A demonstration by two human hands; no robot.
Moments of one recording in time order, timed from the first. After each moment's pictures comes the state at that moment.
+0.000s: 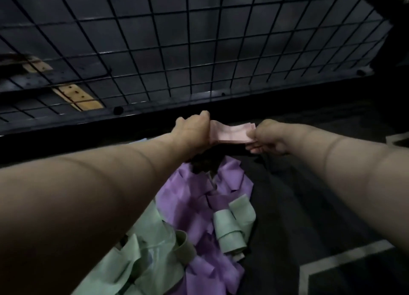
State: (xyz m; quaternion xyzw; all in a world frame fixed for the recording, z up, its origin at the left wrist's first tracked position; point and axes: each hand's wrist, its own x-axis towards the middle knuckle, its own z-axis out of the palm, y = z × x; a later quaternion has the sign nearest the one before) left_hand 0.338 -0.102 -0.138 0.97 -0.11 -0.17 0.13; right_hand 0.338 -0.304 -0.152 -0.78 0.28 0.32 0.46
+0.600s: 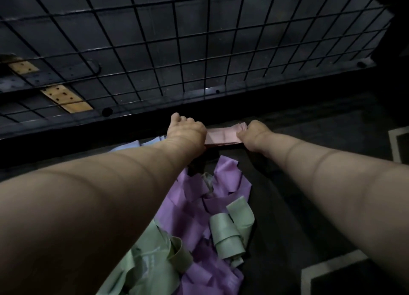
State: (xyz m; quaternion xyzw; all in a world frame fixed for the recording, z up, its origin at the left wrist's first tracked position) left_hand 0.350 -0.116 -0.168 0.97 -0.13 -0.19 -0.10; right_hand 0.346 -0.291 -0.178 -0.91 0.23 0.23 0.27
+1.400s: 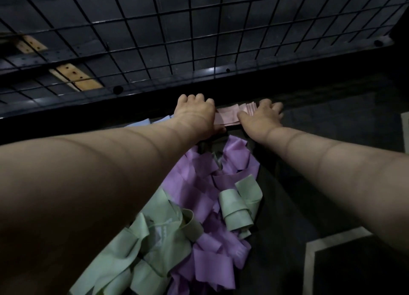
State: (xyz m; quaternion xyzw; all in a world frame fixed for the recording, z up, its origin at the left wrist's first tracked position) left_hand 0.332 -0.104 -0.159 0.98 -0.15 -0.14 -0.04; right_hand 0.310 -0.268 -0.172 -0.93 0.25 0.12 0.23
